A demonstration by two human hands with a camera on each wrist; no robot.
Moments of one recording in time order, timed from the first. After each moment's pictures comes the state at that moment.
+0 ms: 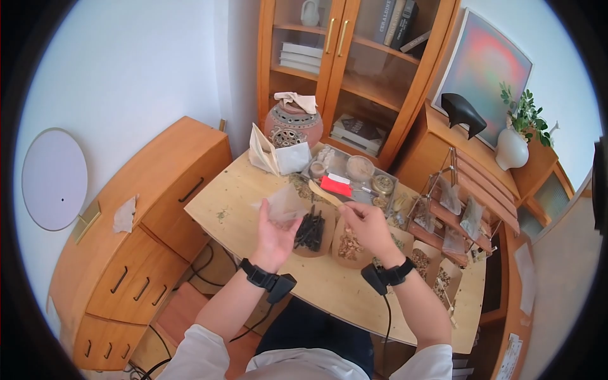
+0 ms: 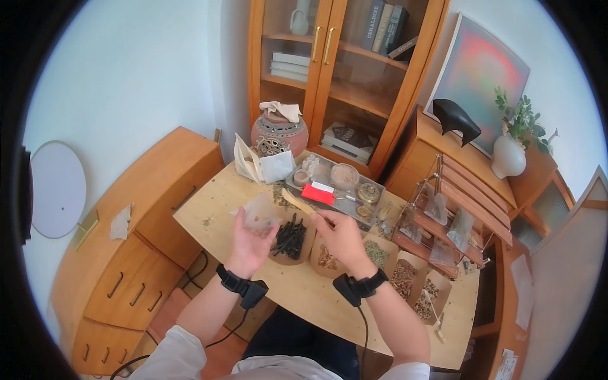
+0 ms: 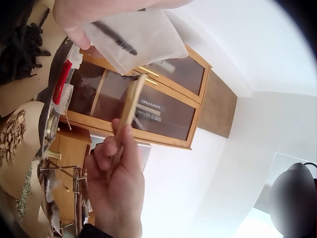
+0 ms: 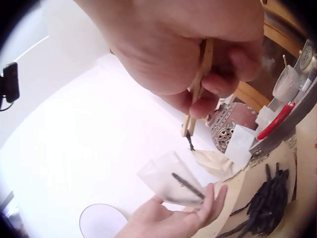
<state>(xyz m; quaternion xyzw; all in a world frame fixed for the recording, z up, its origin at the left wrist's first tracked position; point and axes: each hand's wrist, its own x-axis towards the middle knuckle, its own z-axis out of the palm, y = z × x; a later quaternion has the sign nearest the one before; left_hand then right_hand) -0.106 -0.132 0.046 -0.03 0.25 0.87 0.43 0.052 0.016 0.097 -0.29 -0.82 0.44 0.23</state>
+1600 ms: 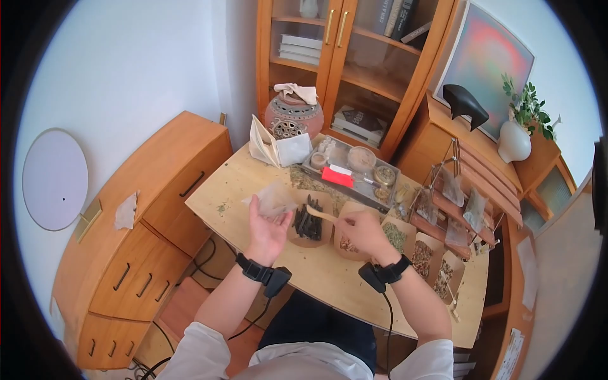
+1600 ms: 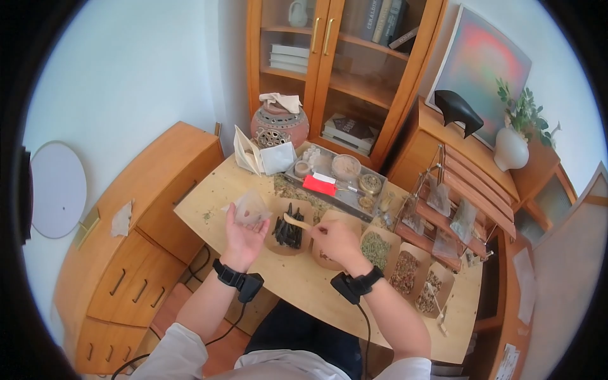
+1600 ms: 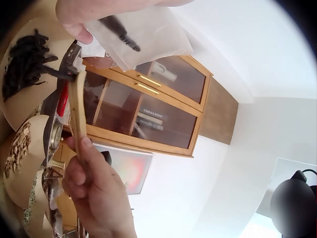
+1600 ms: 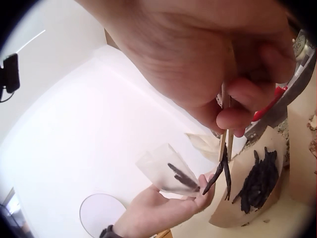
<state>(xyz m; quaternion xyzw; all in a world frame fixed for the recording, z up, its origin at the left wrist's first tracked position) -0.120 -0.140 0.025 -0.08 0.25 0.88 0.40 0.058 0.000 0.090 -0.37 -0.84 0.39 0.05</state>
